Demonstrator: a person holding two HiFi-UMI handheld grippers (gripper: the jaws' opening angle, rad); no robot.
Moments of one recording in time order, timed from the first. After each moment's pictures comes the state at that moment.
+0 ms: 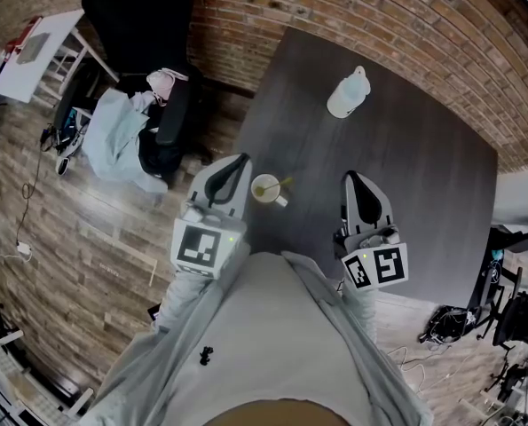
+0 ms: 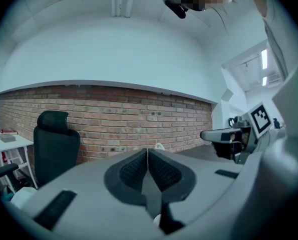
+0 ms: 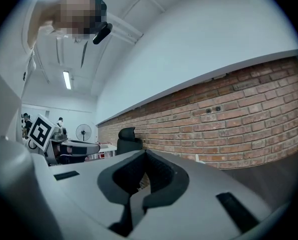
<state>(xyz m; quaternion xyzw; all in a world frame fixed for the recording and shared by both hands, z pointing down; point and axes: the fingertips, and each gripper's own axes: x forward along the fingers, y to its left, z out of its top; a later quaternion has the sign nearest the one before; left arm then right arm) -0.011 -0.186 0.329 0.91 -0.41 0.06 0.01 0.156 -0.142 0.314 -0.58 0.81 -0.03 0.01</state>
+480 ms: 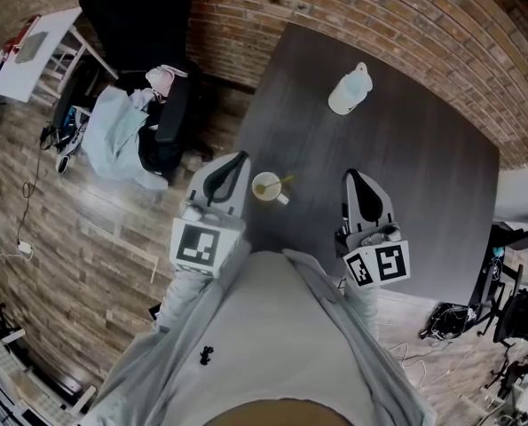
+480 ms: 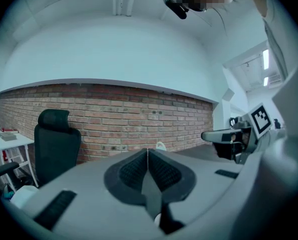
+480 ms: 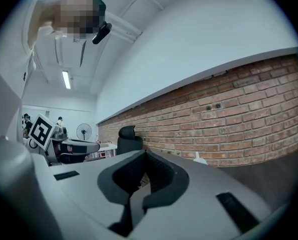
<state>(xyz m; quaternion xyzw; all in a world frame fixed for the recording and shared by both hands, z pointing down) -0.014 -0.190 0.332 0.91 -0.42 0.07 0.04 0.157 -0.146 0.321 -0.58 0.81 -0.04 0.00</state>
